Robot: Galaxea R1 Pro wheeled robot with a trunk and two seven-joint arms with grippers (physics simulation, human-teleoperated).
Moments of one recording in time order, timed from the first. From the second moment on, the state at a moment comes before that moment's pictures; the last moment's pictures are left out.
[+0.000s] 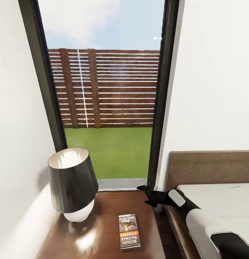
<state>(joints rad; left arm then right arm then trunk) -0.12 0.12 0.37 -0.08 0.30 -0.99 -0.42 -0.81 -0.02 0.09 -0.29 -0.99 0.71 0.21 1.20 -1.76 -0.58</state>
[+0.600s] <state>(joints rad) -0.12 0.12 0.37 -0.08 0.30 -0.99 -0.42 -0.82 -0.02 0.09 -0.29 -0.99 0.71 0.21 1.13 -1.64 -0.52</state>
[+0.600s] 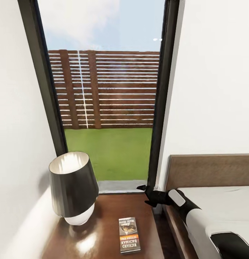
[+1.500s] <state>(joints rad) -0.12 0.12 0.37 -0.07 0.29 -0.99 -0.42 -0.82 -0.02 0.09 -0.29 -0.99 0.71 0.21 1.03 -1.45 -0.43</state>
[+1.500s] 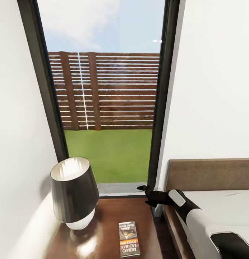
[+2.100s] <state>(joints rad) -0.12 0.12 0.37 -0.07 0.29 -0.98 -0.42 -0.81 -0.02 0.09 -0.29 -0.99 0.71 0.21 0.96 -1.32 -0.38</state>
